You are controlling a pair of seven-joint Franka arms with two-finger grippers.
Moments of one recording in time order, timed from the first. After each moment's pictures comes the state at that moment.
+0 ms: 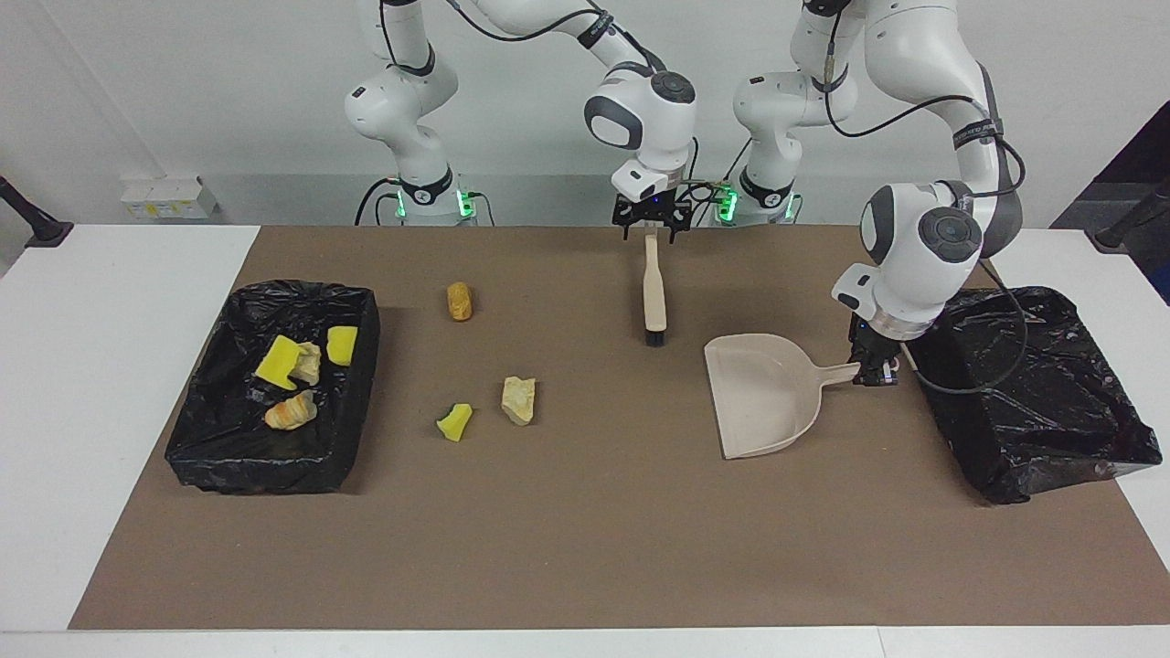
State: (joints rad) left arm 0.03 0.19 -0.12 -1.97 0.14 2.11 1.45; right arm 0.86 0.15 0.20 -2.11 0.00 2.23 1.19
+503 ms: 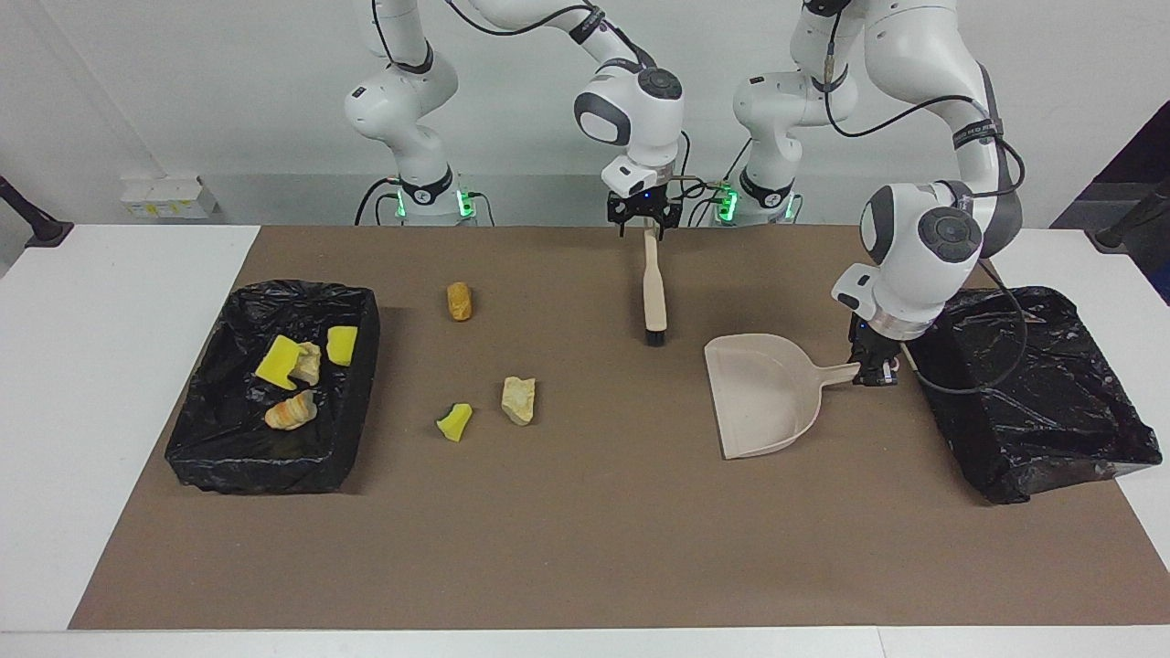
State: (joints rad) left arm 0.03 0.19 -0.12 -1.97 0.14 2.11 1.45; right arm 0.86 0.10 0.20 -2.17 0.04 2.31 1.19
